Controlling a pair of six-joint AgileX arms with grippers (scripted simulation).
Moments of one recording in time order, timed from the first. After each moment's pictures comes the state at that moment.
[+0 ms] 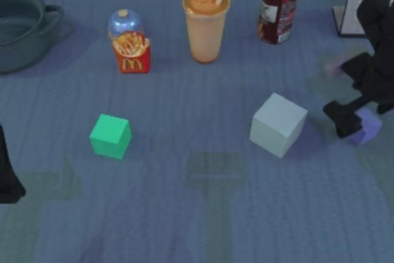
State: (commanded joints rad) left arm 0.00 0.00 0.00 0.00 0.00 0.00; right arm 0.13 2.20 1.52 -0.87 0.00 -0.42
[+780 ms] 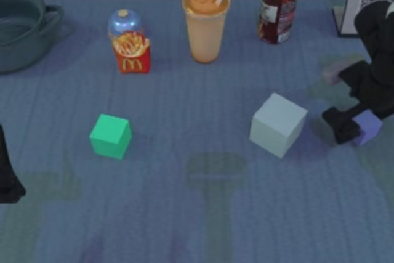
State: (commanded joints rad) left arm 0.00 0.00 0.00 0.00 0.00 0.00; right arm 0.13 2.25 1.47 -0.79 0.00 -0.42
